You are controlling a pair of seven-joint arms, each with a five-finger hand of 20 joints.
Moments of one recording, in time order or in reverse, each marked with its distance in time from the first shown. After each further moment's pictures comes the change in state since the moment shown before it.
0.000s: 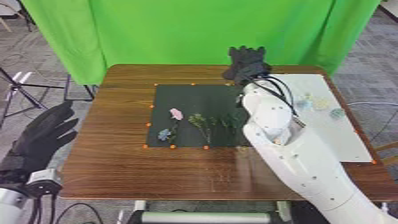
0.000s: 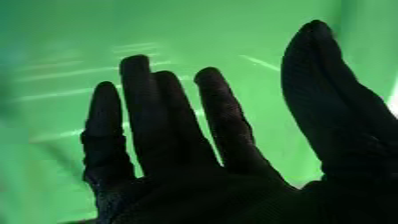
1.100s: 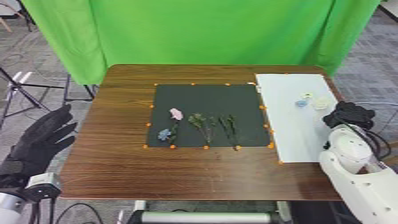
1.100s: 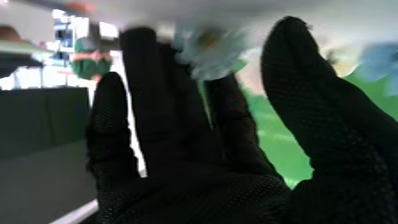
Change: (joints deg) left arm 1.4 -0.4 -0.3 -0.1 -0.1 0.1 0.1; right arm -21.3 14.7 21.7 7.6 5.7 5.3 10.6
